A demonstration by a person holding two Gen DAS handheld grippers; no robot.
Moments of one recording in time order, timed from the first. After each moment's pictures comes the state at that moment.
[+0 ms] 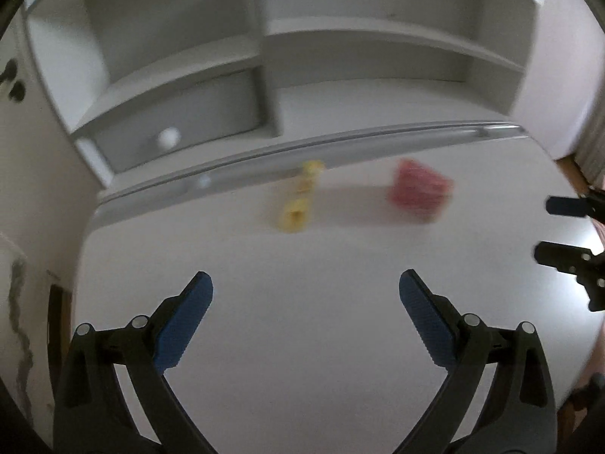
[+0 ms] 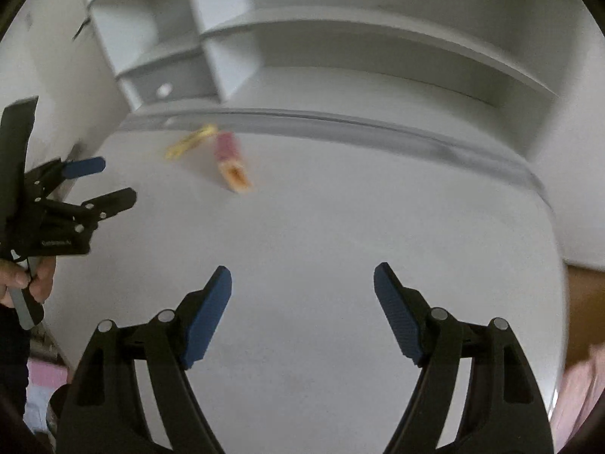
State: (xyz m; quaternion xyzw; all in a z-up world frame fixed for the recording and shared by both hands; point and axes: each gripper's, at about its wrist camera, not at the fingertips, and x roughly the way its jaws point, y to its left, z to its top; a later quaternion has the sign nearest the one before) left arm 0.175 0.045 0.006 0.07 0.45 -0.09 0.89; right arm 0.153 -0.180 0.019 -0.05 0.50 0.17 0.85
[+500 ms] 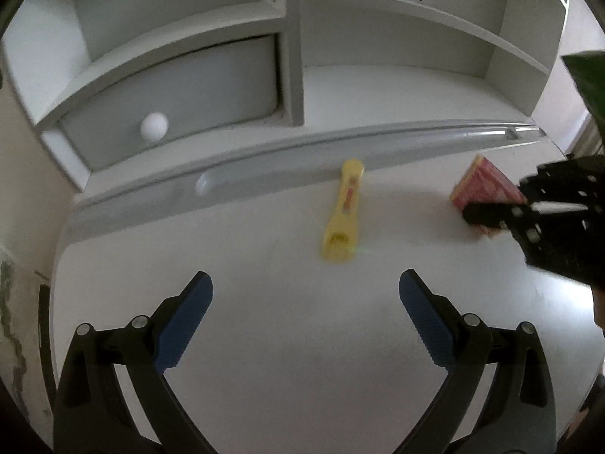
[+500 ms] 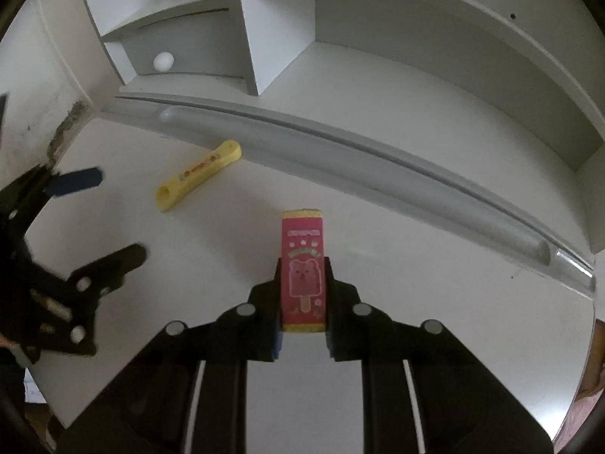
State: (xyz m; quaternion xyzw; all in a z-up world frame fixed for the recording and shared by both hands) left arm 0.235 0.049 -0.029 0.07 0.46 -0.11 0.88; right arm 0.227 -0.113 -0.004 -0.11 0.52 0.19 0.83
